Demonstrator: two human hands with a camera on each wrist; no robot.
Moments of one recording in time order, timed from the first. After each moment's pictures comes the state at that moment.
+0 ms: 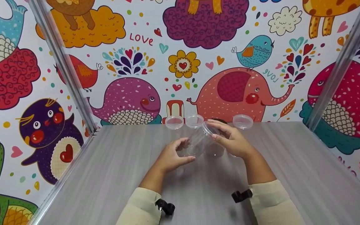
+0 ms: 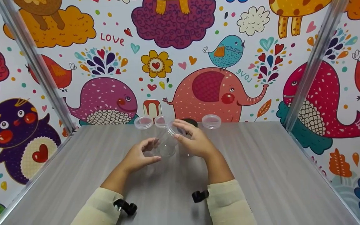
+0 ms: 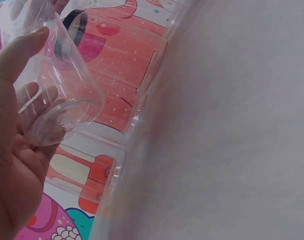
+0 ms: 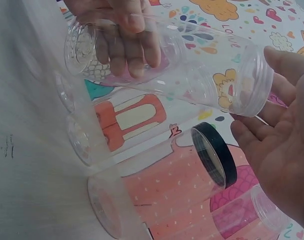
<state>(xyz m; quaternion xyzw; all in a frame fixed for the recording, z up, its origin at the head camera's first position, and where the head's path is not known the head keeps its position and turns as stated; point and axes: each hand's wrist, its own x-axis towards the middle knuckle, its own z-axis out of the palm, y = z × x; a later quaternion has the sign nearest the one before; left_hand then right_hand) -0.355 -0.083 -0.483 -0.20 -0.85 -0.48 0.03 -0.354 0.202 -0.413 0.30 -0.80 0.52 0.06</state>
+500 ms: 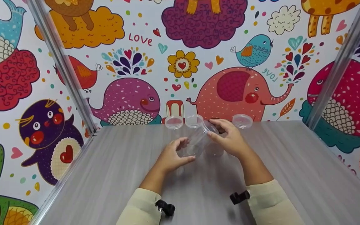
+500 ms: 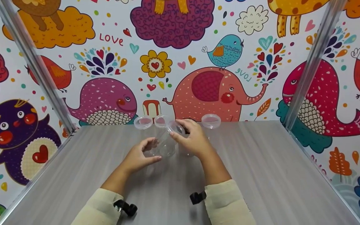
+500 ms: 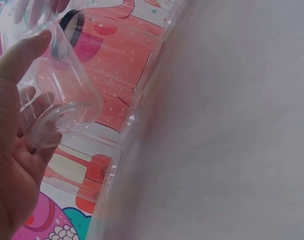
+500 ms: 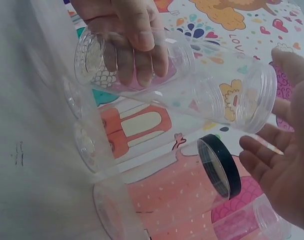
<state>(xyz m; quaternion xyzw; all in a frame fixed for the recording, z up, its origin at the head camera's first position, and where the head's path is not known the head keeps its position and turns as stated) -0.352 -0.081 -0.483 -0.19 -0.86 -0.48 0.04 -0.352 0.191 -0.410 0.20 -0.85 0.47 0.12</state>
